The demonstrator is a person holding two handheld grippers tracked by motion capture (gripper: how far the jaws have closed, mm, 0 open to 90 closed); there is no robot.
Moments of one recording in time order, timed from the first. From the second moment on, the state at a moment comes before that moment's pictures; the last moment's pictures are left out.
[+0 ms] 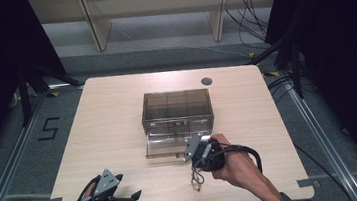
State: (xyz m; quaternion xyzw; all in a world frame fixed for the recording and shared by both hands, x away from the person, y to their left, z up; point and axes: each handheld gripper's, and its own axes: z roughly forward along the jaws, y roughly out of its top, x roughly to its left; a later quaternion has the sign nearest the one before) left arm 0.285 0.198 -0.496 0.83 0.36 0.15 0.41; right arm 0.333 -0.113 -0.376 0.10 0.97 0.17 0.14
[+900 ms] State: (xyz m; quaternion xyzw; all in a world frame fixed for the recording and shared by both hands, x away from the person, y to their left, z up) left arm 0.285 0.197 -0.497 0.82 0.36 0.15 0.41; right arm 0.348 -0.129 -0.324 0.10 0.97 0.18 0.16
